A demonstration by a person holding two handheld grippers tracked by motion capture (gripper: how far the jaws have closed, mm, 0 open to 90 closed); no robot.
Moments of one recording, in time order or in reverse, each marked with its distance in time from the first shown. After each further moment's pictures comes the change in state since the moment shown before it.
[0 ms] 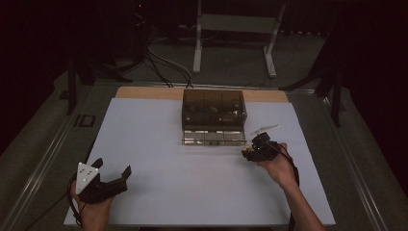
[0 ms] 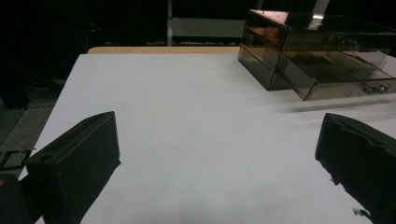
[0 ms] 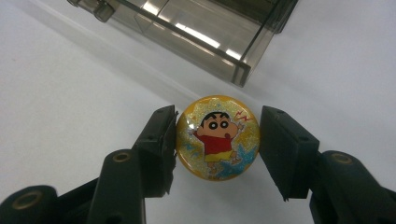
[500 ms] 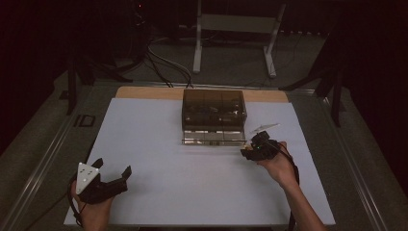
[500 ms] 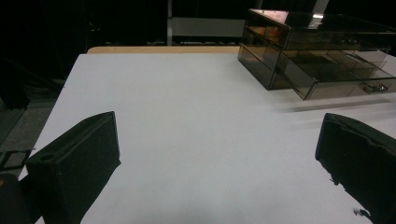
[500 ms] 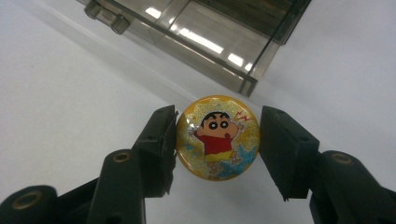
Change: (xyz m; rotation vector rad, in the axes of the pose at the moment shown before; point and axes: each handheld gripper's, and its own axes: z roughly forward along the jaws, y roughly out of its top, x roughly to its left) left arm 0.000 0.000 0.000 0.001 0.001 0.001; right arm 0.003 0.005 -0.007 -0.016 0.015 -0.014
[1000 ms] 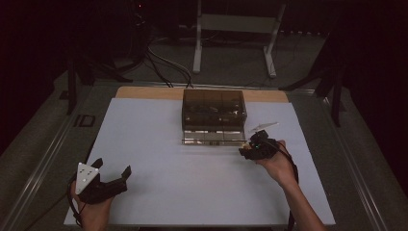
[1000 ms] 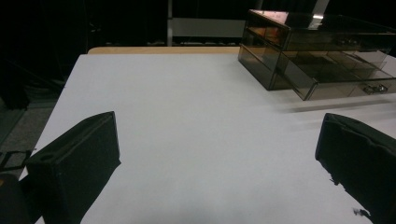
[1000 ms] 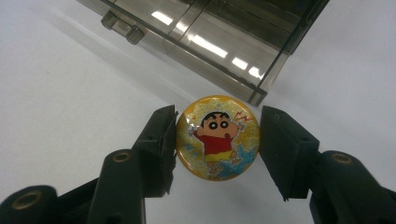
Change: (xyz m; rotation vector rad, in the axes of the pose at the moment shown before) left arm 0.000 0.000 0.000 -0.002 0.000 -0.001; right arm 0.004 0.005 -0.004 -0.012 0.015 -0.012
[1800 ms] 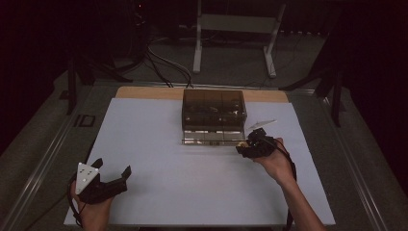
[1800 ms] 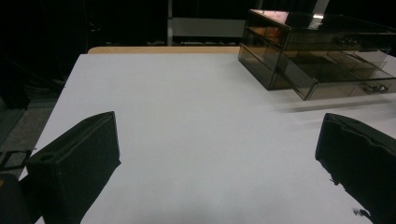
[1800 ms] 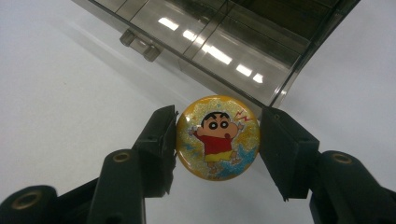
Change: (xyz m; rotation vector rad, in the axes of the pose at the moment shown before) left arm 0.000 0.000 0.000 0.001 0.001 0.000; right arm 0.007 0.010 -0.003 -0.017 0.015 -0.016
